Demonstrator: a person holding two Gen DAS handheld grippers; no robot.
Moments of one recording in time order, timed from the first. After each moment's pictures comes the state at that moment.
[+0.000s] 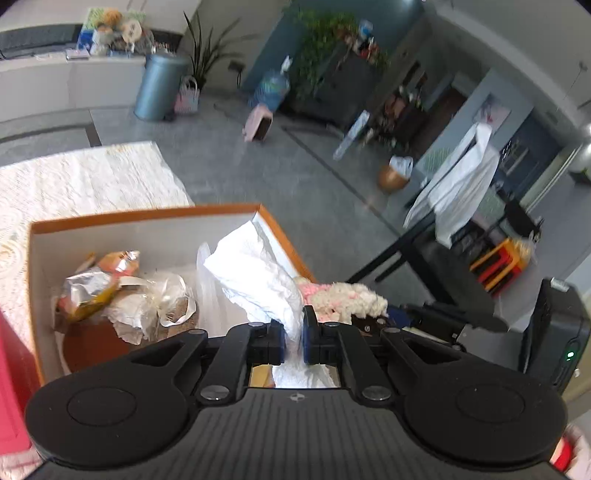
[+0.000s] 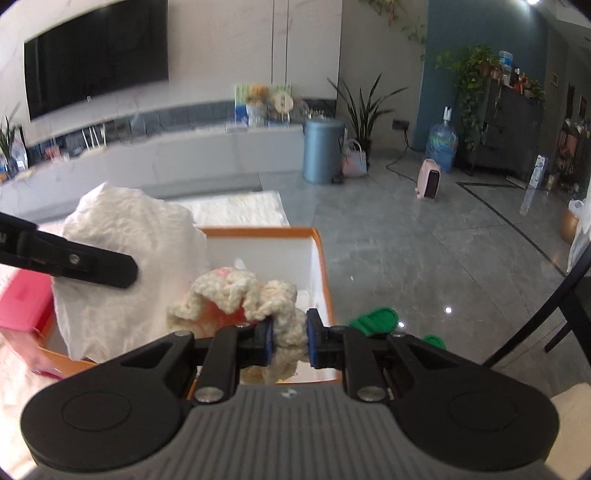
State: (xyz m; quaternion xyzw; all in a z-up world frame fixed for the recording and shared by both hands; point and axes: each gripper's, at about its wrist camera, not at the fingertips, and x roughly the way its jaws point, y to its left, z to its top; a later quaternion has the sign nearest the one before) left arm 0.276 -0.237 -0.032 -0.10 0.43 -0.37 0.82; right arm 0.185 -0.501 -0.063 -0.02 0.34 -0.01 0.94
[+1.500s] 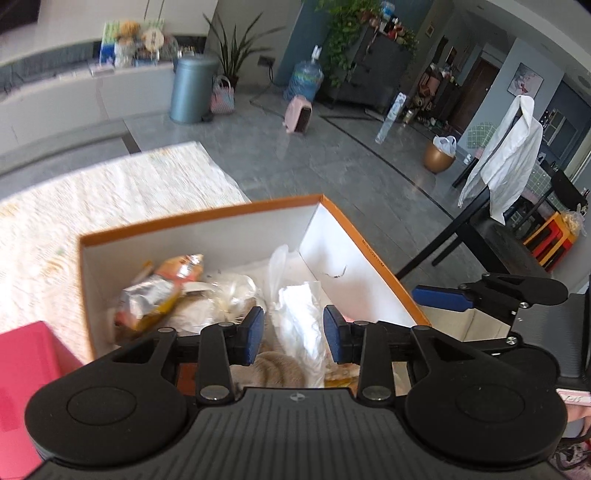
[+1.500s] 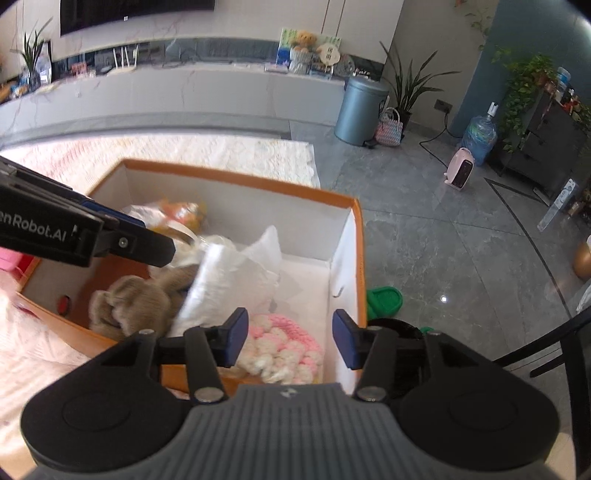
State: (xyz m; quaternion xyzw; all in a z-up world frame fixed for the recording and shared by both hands) left arm 0.266 -0.219 -0.027 -0.02 0.42 -0.31 0.85; right arm 0.208 -0.470 -0.066 -0.08 0.40 0.03 0.91
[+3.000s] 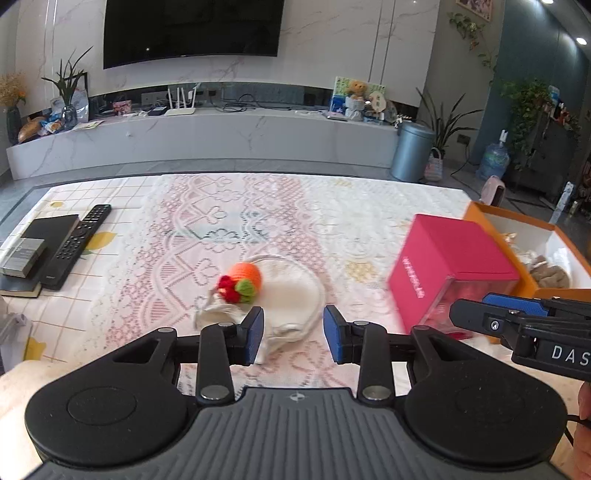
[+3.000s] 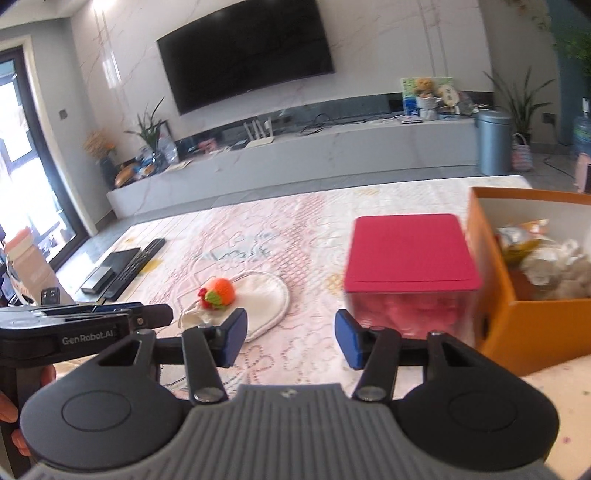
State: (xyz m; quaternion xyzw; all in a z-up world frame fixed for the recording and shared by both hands) left arm 0.107 0.113 -0.049 -0.05 0.35 0.00 0.93; right arm 0.118 -0.155 -0.090 0.06 0.32 0.22 0.92
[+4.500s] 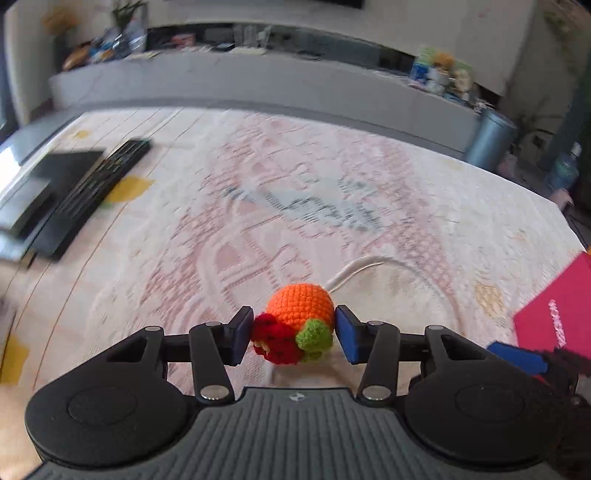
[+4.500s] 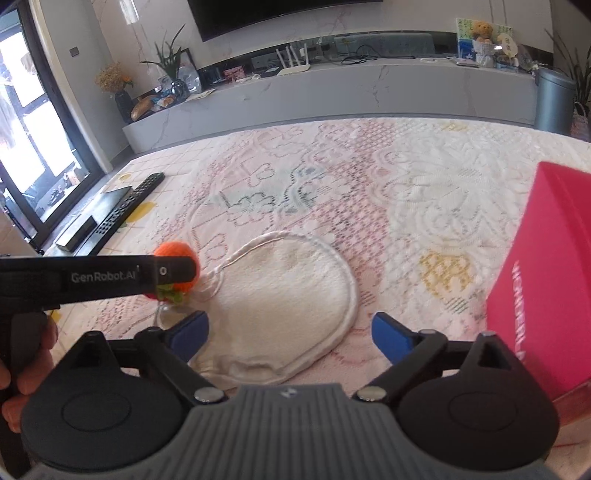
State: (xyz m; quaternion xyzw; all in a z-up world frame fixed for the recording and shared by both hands) left arm 0.205 0.198 -0.121 -0.13 0.43 0.10 0.89; right arm 0.236 -0.043 -0.180 0.02 0.42 0.28 0.86
